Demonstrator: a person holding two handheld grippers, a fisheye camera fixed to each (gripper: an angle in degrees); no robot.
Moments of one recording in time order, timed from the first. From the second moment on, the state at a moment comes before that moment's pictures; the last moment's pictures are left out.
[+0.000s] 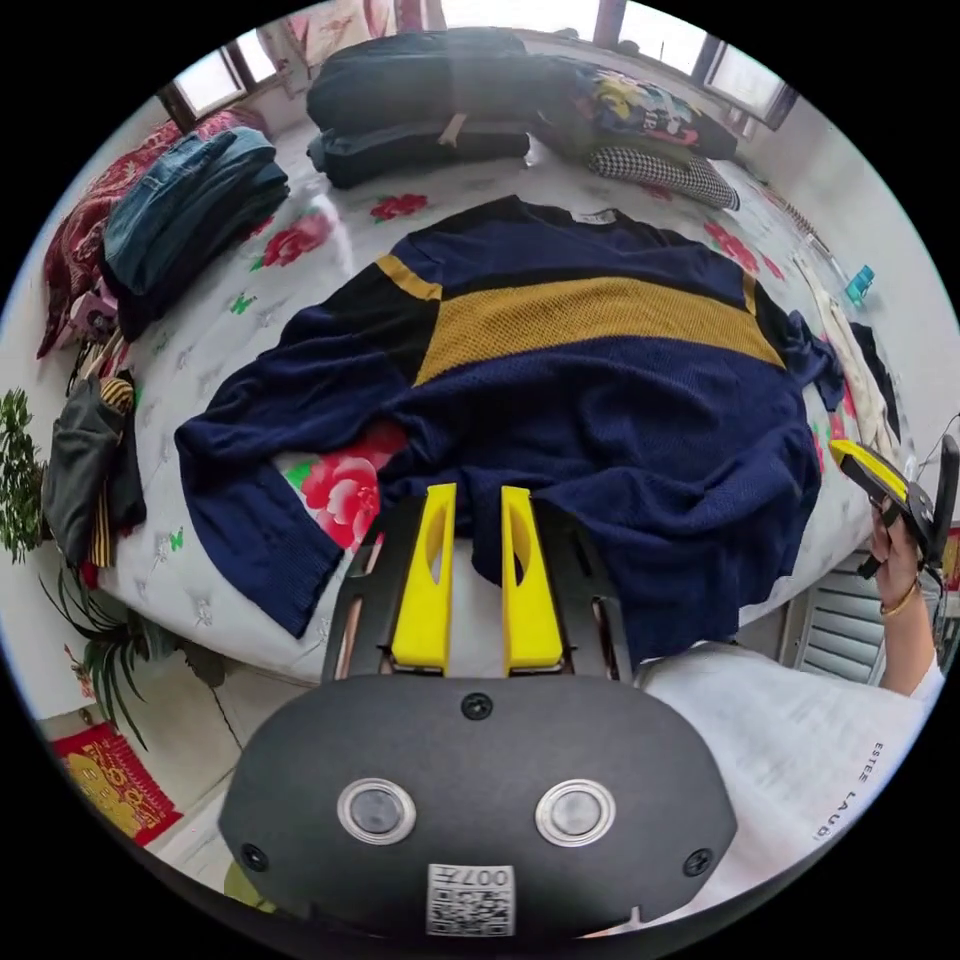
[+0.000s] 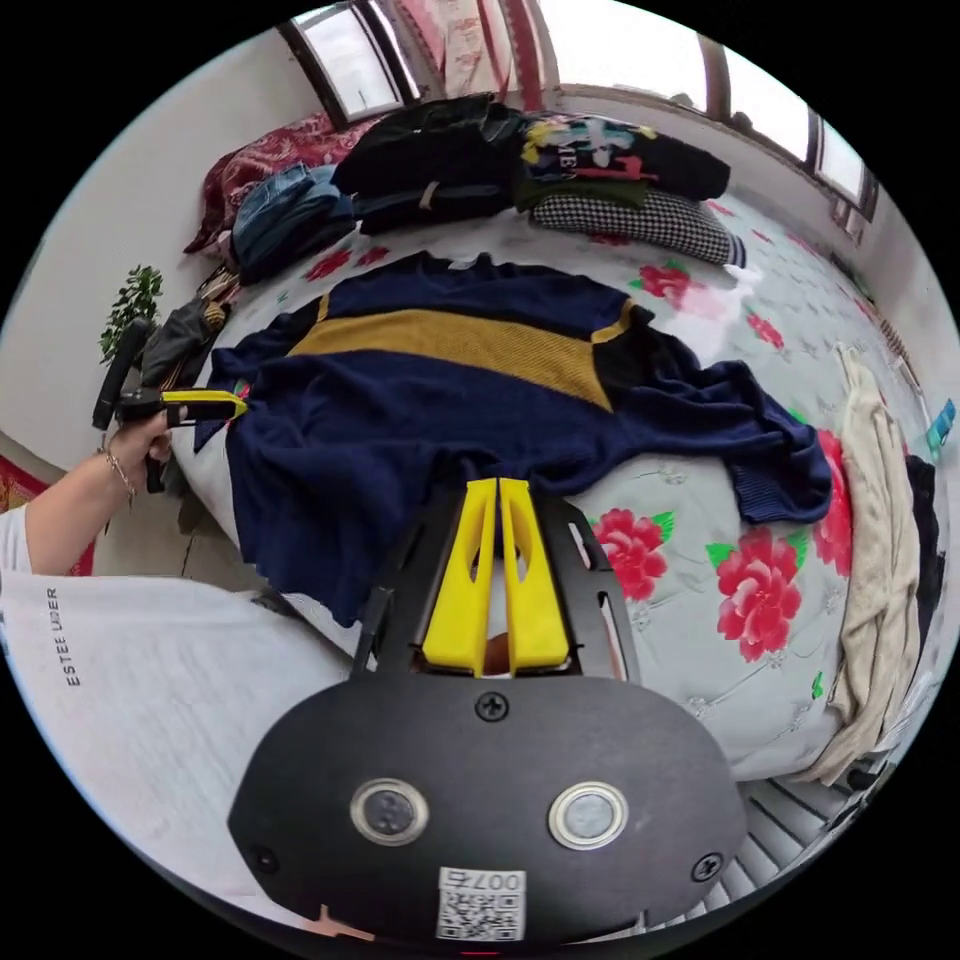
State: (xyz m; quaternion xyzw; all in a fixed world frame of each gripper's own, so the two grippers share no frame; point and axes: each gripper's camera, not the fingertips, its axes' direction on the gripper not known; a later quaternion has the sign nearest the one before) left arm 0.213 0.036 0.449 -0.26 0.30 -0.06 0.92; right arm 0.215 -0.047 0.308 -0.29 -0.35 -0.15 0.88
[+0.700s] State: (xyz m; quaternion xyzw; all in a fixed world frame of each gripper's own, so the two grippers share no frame) left arm 0.242 0.140 0.358 -0.21 0.39 -0.01 0.90; right arm 0.222 -0.010 0.280 -0.32 -0.43 -0.17 0.83
